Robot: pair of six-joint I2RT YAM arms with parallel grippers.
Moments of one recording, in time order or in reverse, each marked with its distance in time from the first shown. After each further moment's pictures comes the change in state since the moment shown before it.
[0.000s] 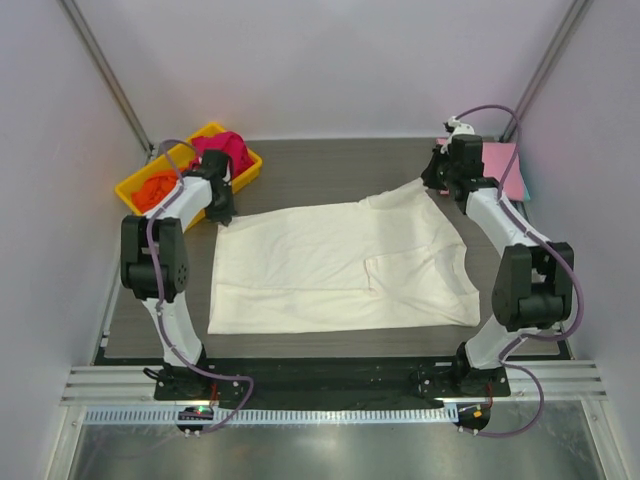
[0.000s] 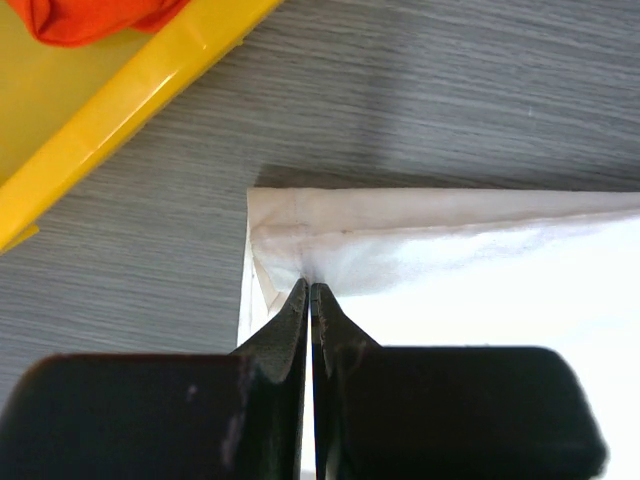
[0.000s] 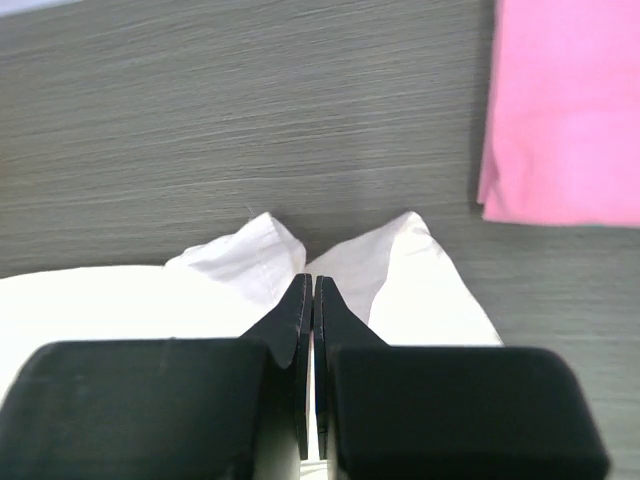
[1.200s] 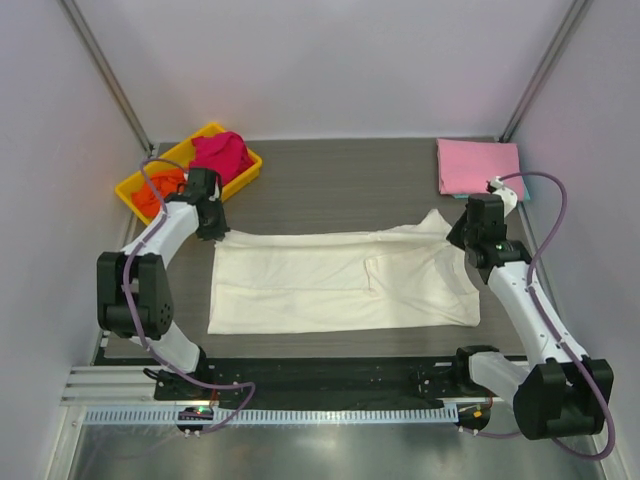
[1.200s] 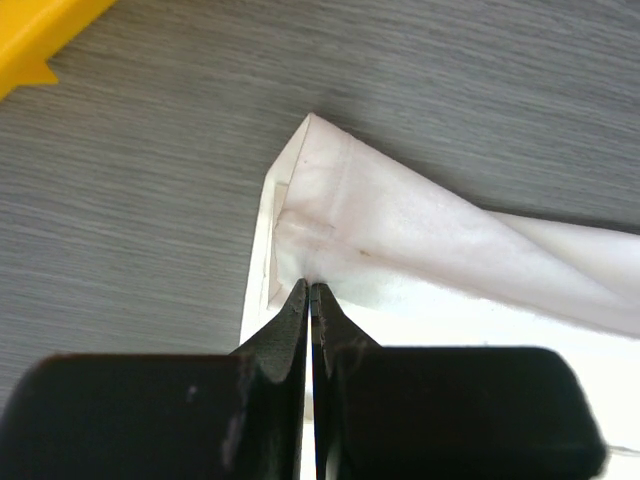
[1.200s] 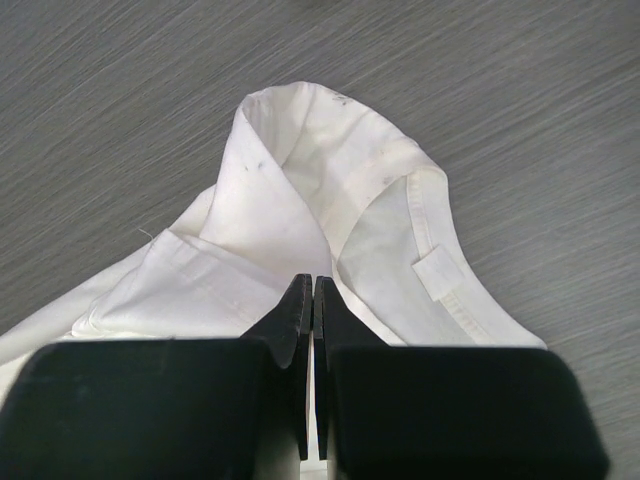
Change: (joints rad) left arm 0.018 -0.288 -0.283 0.055 0.018 -0.055; right arm 0.000 -0.599 -0.453 -0.289 0.304 0.284
